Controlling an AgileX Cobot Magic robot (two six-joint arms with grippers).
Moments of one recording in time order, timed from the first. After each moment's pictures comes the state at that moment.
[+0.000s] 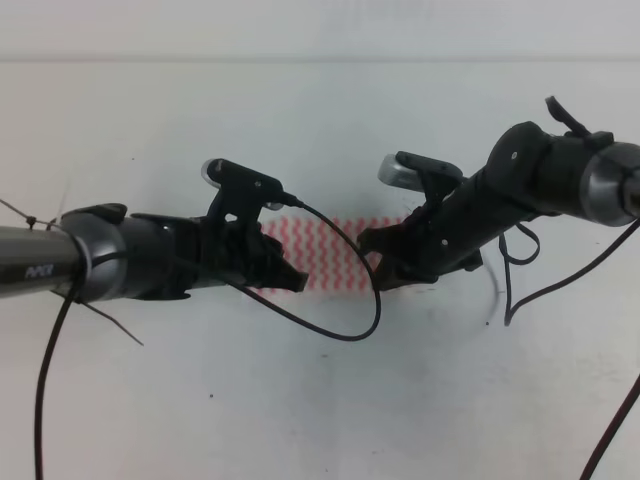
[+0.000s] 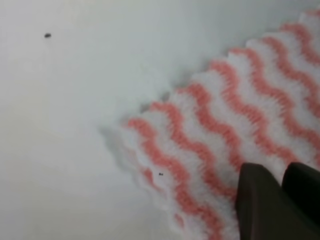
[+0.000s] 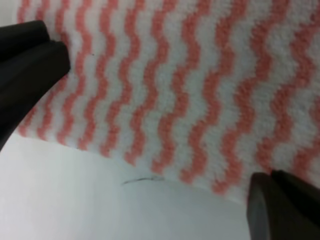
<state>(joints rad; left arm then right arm) -0.46 1.96 -1.09 -1.74 0.03 1.81 0.39 2.07 -1.46 0.64 0.75 -0.20</state>
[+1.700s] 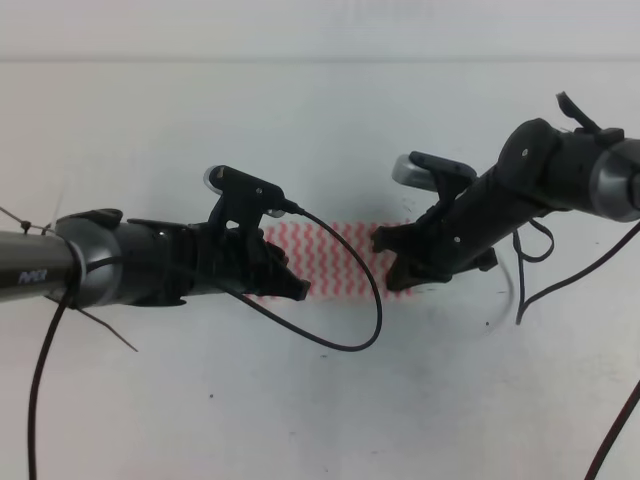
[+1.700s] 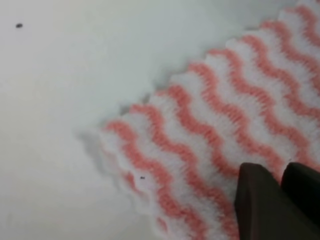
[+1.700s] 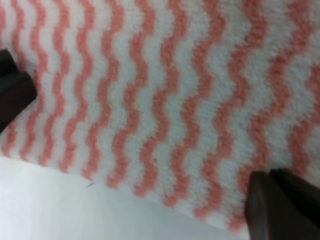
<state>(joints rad) -0.46 1.95 -1.06 -1.74 0.08 1.81 0.37 2.09 -1.47 0.57 0.77 -0.14</state>
